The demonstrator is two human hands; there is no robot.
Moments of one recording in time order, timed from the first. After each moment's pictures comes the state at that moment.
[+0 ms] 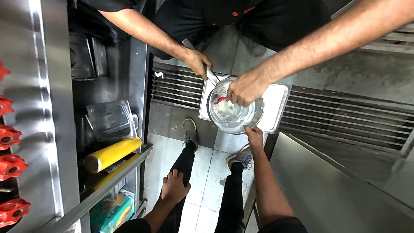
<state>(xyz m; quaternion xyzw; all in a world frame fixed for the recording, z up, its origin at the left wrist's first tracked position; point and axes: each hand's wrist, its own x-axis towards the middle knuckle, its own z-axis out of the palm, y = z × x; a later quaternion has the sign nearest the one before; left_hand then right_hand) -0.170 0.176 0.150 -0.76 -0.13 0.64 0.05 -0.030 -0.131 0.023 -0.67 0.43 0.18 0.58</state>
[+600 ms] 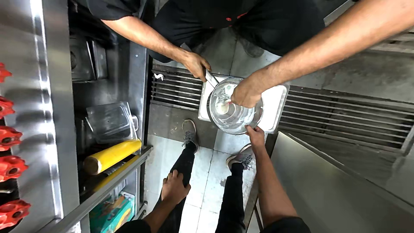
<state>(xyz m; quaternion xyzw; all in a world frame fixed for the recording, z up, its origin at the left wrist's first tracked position) -0.172 0.175 0.150 -0.77 -0.12 0.63 0.06 -0.027 -0.141 0.026 -0.68 0.43 0.20 0.56</state>
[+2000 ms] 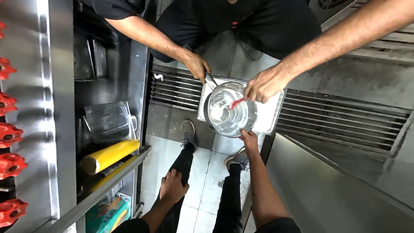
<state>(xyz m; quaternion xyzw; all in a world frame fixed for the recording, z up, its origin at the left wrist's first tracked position) -0.171 0.181 0.152 -0.77 -0.12 0.62 0.04 -0.039 -0.118 0.039 -0.63 0.46 0.23 0.58</state>
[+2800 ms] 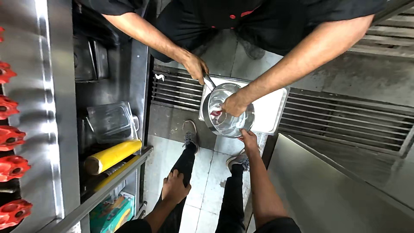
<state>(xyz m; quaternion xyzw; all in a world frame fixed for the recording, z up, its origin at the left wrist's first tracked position) -0.164 0.178 0.153 -0.76 -0.12 0.64 0.05 -0.035 -0.110 0.030 -0.60 0.48 0.25 0.59</state>
